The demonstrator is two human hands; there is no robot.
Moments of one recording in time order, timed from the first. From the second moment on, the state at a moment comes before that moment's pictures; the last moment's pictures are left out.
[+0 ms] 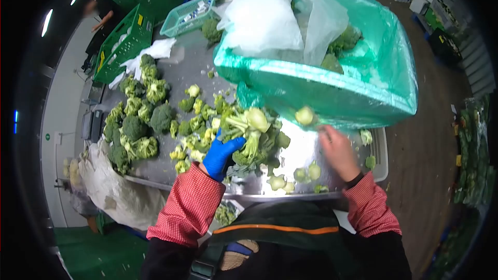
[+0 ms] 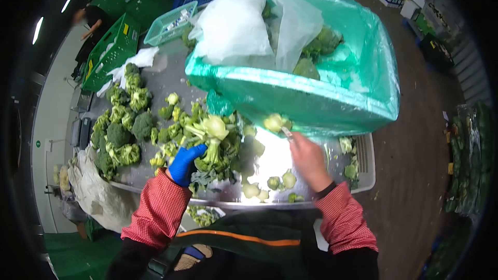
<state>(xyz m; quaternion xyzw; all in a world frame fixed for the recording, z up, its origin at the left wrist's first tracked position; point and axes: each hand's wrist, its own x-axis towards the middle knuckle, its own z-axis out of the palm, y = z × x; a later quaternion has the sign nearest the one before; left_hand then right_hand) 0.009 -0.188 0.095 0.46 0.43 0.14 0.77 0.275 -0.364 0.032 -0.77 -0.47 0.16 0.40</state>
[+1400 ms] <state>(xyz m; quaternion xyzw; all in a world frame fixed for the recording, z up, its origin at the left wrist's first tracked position) -0.253 0.132 0.081 0.19 0.50 0.62 0.56 0.148 -0.292 0.034 -0.63 -0.40 0.50 0.44</state>
